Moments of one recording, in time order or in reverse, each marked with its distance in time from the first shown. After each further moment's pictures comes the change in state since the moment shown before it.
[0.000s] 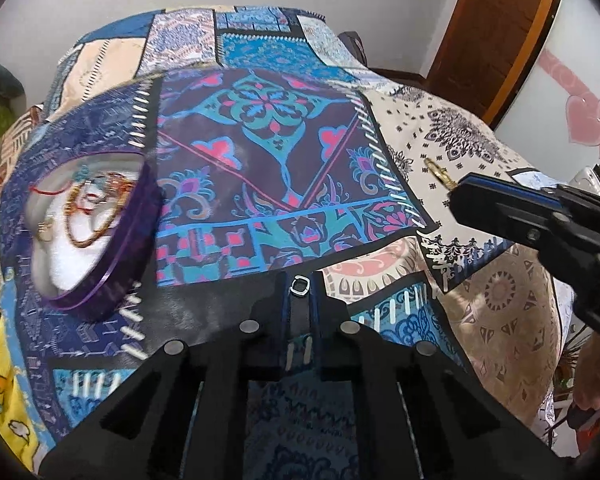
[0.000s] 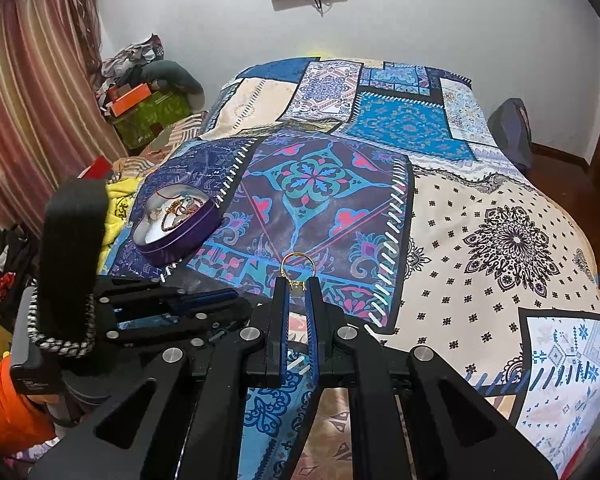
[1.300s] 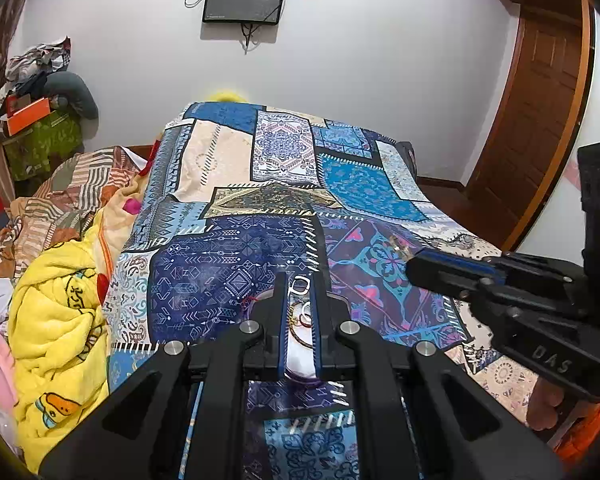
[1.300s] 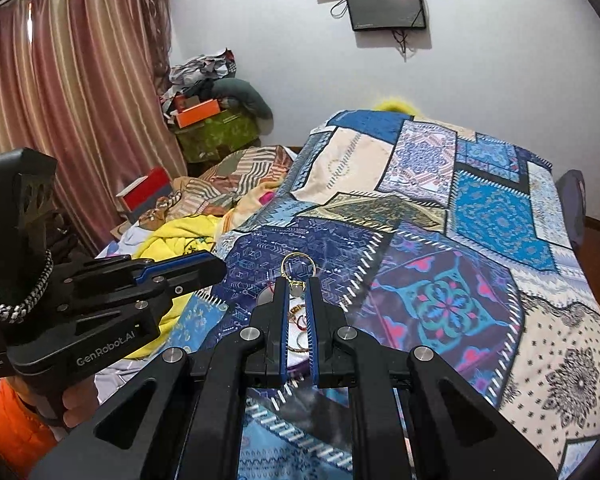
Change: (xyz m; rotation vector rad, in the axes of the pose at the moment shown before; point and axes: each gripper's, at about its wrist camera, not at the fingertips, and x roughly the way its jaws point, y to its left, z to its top) left arm -0.129 0.119 0.027 -0.166 -0.338 0.110; right arm 0.027 0.106 0.080 -0.168 -0.107 0.159
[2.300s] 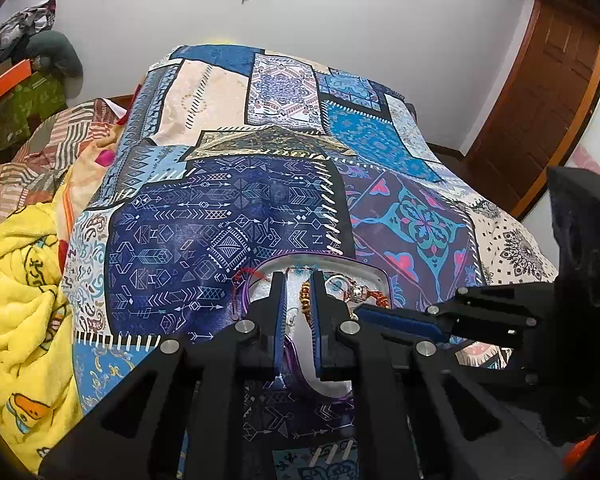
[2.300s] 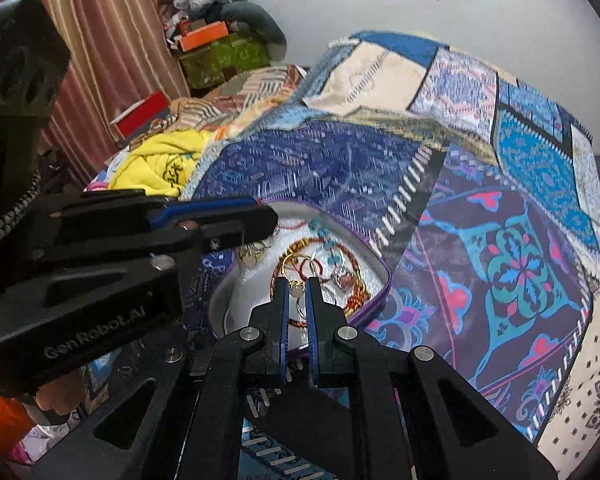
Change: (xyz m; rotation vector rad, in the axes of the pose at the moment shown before) left arm 0.079 0.021 -0.018 -0.027 0.159 -0.036; right arm 0.089 -0.002 -0.032 -0.056 0.272 0.030
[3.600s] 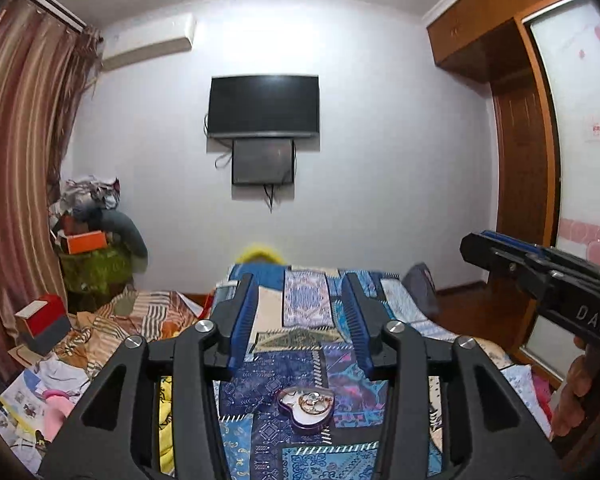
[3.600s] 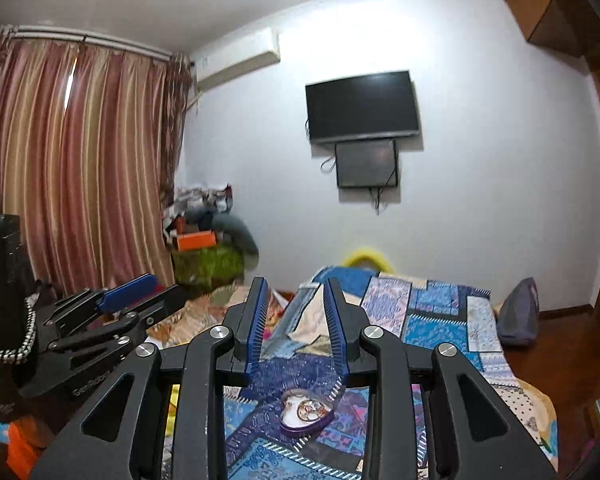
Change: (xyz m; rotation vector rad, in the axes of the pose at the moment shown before) left arm -0.311 -0.108 -0.042 0.131 -0.715 0.185; right arm -0.301 0.098 -0.031 -0.009 -0.792 -0.191
